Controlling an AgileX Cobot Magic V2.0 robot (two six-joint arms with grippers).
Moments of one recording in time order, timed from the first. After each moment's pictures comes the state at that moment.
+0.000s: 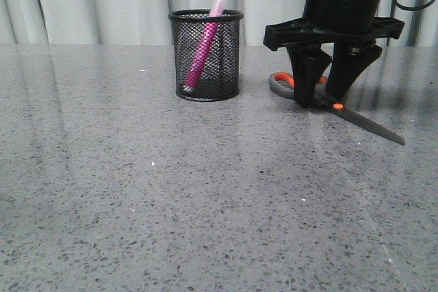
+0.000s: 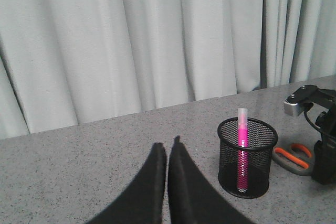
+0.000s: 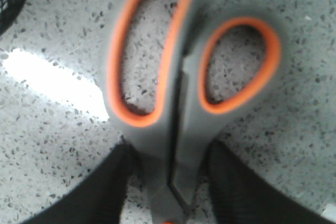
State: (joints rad) left arm -0.28 0.58 -0.66 -0.52 0.24 0.55; right arm 0.34 1.86 -1.51 0.05 1.03 -0.08
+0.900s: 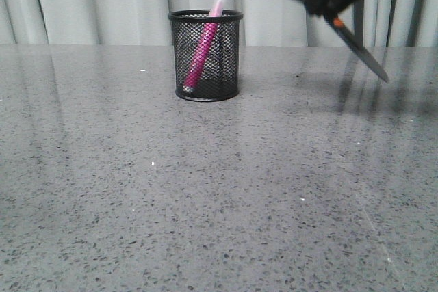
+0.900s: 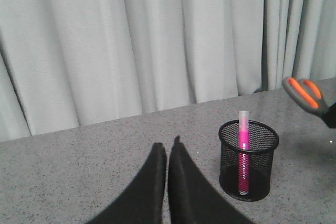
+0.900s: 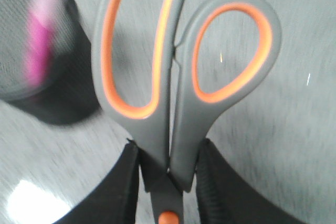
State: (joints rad) left arm -0.28 0.58 -0.66 -0.52 0.24 0.55; right arm 0.34 1.48 -1.25 0.07 0.60 -0.06
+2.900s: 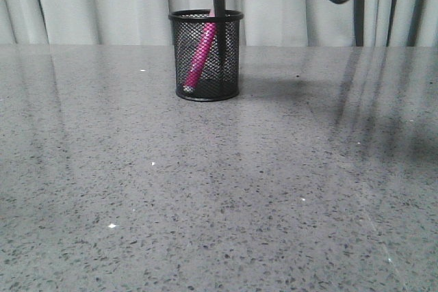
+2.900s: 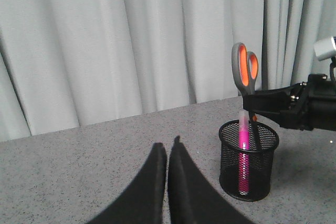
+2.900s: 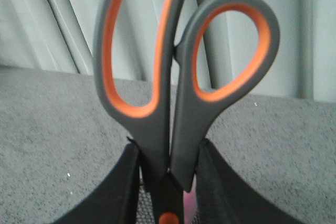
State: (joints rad) left arm -0.28 0.58 -0.66 -0.52 0.24 0.55; right arm 0.54 1.70 -1.07 0.26 -0.47 -0.06
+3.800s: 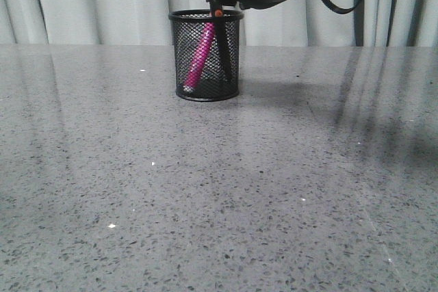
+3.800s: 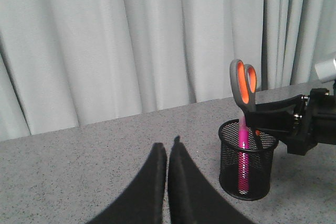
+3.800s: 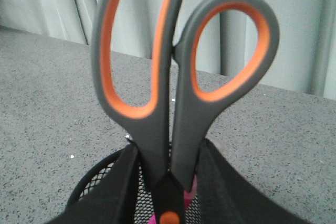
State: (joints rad) left arm -0.28 0.58 -0.66 -0.52 0.24 0.55; right arm 0.54 1.70 -1.03 0.12 -0.48 -0.06
